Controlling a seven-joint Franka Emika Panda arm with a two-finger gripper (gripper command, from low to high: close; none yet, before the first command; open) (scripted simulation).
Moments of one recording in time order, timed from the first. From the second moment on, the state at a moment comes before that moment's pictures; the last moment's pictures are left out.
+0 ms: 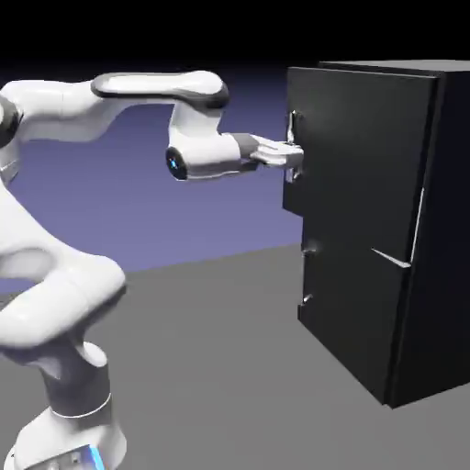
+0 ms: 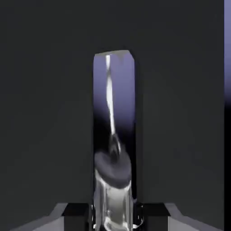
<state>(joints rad) -0.69 -0.77 0.95 -2.32 2.90 2.85 1.62</state>
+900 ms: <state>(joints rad) 0.26 -0.76 0.07 -2.59 2.60 2.83 1.35</state>
